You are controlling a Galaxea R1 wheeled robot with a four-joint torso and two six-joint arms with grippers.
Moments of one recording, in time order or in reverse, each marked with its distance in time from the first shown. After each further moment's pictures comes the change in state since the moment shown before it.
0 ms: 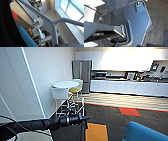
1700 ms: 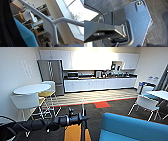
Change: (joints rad) left arm 0.003 -0.005 0.002 0.004 0.000 0.000; right arm 0.000 0.032 -0.035 0.000 0.000 0.000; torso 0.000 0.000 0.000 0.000
